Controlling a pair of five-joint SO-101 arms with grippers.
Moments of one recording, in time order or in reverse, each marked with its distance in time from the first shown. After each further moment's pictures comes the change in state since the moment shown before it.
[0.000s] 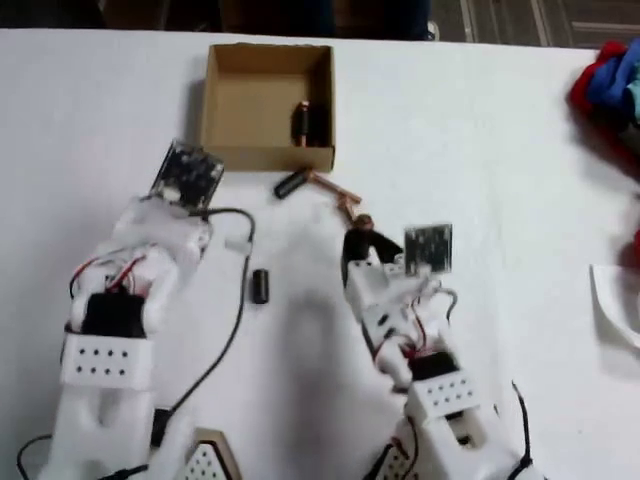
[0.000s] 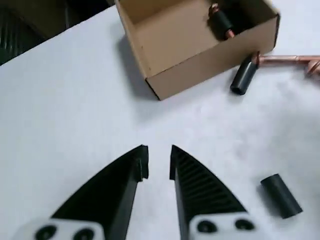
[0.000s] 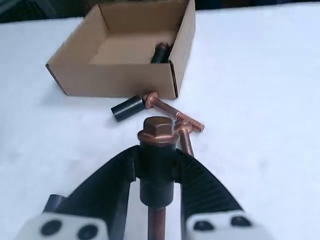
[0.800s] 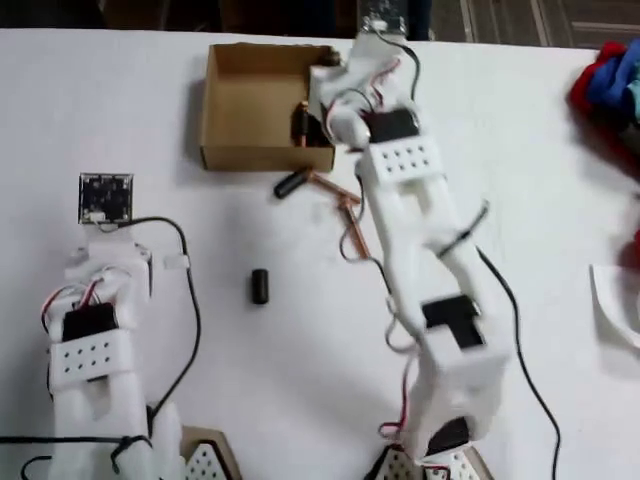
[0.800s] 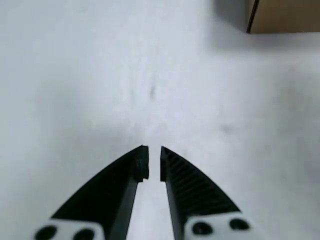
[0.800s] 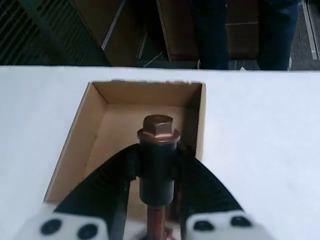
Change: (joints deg) left arm -17.7 5.8 12.6 -10.8 10.3; right arm 1.1 78.2 -112.9 40.4 -1.1
